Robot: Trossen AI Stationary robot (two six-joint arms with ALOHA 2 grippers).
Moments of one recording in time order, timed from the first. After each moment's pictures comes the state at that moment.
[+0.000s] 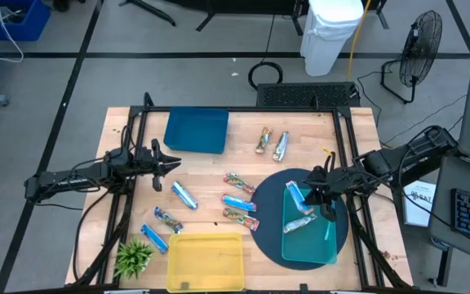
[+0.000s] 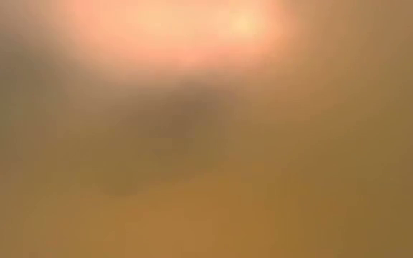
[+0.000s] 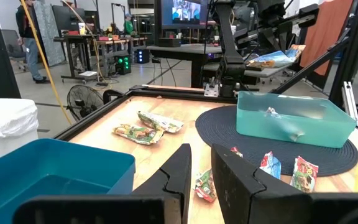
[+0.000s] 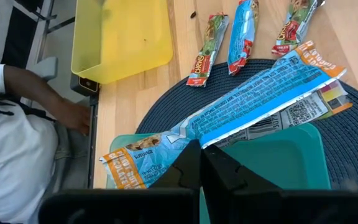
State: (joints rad) left arm 0.22 0.16 0.01 0.13 0.08 -0.03; right arm 0.38 0.89 0.84 -0.73 0.00 0.61
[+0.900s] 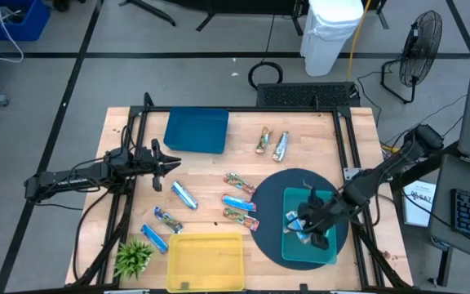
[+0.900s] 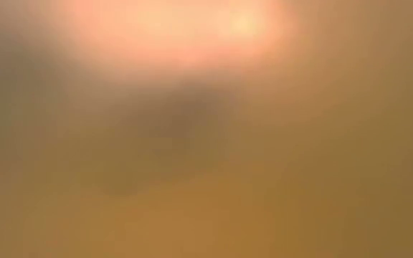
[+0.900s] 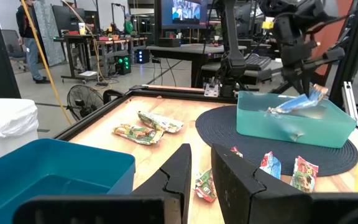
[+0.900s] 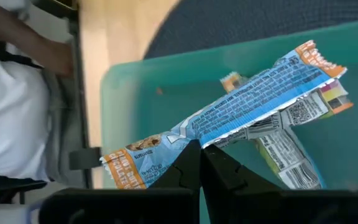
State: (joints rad) left arm 0.22 0.16 0.01 0.13 0.08 -0.03; right arm 0.62 1.19 0.72 -0.51 -0.02 0.86
